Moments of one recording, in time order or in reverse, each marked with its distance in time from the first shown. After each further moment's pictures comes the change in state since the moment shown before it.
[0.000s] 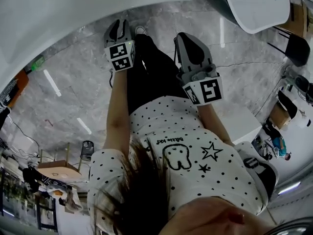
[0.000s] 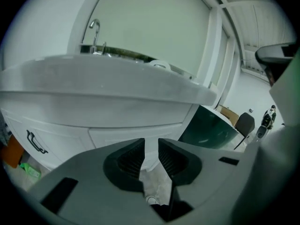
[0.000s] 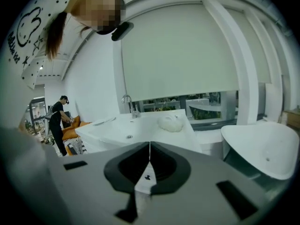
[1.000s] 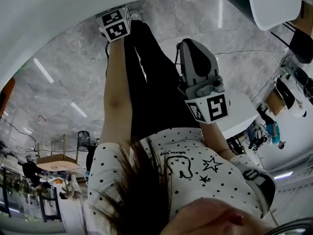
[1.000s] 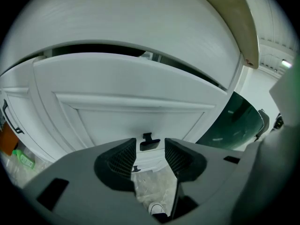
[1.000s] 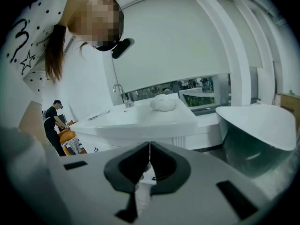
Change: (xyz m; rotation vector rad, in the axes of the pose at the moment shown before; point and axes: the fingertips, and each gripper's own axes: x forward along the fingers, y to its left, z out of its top) left arm 0.147 0.037 -0.071 -0.056 0.067 0.094; right arm 0.019 -0.019 -0.081 0.116 0.081 -0.045
